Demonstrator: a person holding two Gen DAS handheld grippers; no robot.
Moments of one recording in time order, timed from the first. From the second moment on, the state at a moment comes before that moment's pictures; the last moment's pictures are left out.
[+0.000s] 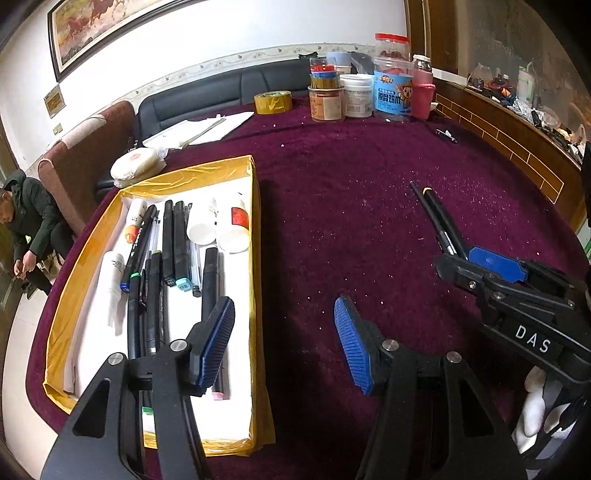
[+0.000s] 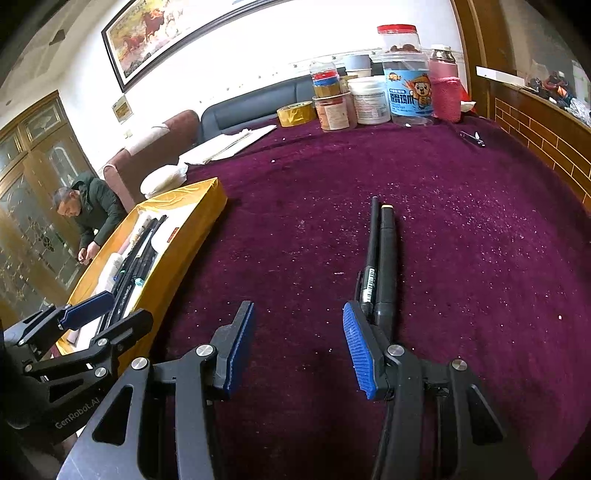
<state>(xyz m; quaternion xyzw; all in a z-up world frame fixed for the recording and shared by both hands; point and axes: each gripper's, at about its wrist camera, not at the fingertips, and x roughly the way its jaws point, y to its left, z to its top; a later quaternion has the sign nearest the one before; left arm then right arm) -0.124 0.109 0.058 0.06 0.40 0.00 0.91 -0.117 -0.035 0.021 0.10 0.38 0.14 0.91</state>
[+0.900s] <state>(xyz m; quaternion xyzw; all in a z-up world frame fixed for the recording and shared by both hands) -0.122 0.108 0.060 -0.03 0.42 -0.08 0.90 -0.066 -0.096 0.014 0.11 0.42 0.09 0.90</state>
